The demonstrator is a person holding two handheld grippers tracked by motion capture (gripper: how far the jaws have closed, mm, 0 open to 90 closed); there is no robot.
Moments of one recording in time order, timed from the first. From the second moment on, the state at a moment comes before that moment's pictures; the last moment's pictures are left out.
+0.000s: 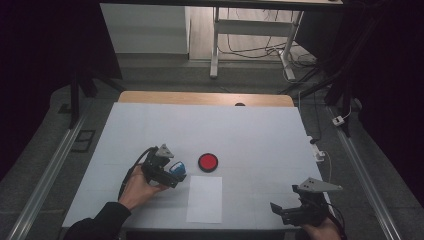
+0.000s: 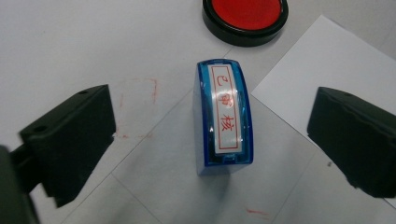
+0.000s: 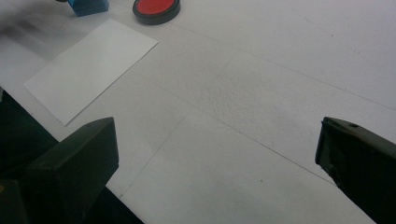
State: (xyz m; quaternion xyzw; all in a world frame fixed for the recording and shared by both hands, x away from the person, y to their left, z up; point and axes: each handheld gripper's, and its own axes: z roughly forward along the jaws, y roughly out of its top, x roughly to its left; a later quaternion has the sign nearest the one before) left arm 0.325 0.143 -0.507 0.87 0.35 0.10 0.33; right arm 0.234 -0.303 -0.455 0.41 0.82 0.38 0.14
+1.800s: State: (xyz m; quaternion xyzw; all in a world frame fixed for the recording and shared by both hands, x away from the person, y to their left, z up) left arm 0.313 0.148 -0.477 0.86 0.34 0.09 0.37; right arm 0.234 -0.302 -0.455 0.40 0.82 0.38 0.14
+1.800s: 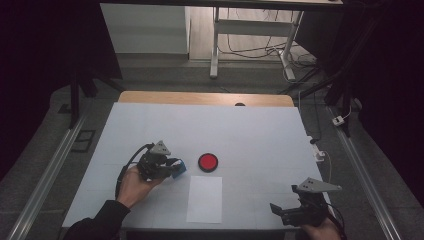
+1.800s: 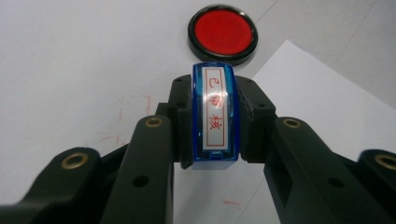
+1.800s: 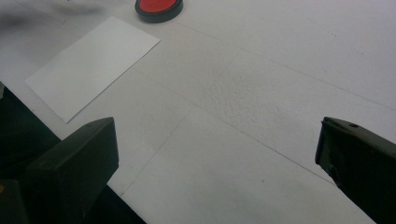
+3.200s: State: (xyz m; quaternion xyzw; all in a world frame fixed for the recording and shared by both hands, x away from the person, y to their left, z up) left arm 0.278 0.121 -0.435 0.86 0.25 0.05 0.45; right arm 0.233 -0.302 -0.455 0.40 0.82 0.38 0.14
